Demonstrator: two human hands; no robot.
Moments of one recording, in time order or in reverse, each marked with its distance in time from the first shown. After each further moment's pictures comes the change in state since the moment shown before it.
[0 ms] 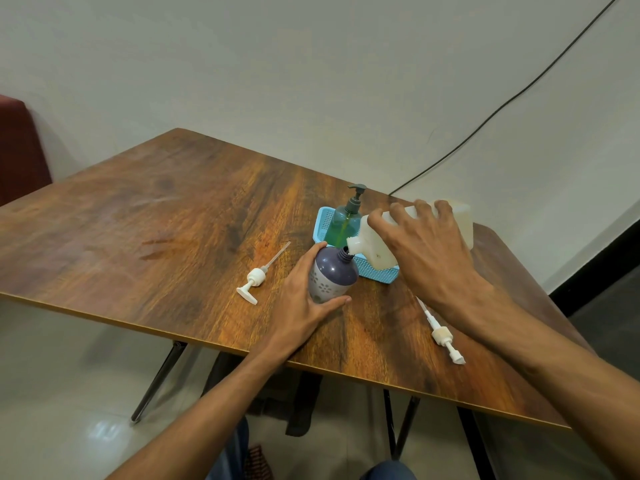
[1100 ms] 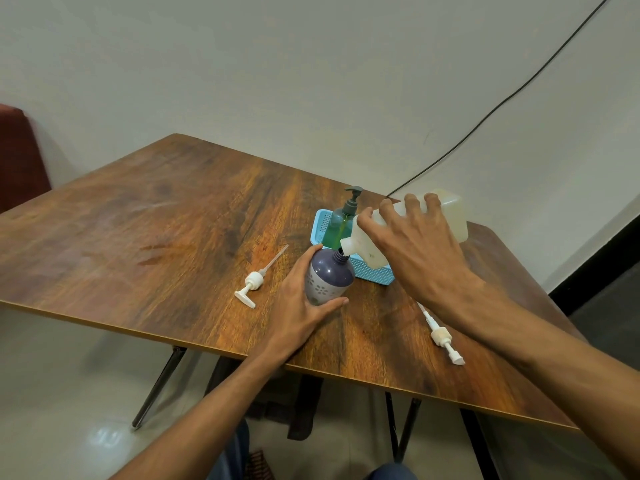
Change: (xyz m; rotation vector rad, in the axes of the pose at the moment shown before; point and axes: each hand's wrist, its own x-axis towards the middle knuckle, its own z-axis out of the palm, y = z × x) left_hand -0.001 0.002 0.000 -0.030 0.004 -0.025; right_hand 0.002 -0.003 -0.011 -0.062 0.002 -0.034
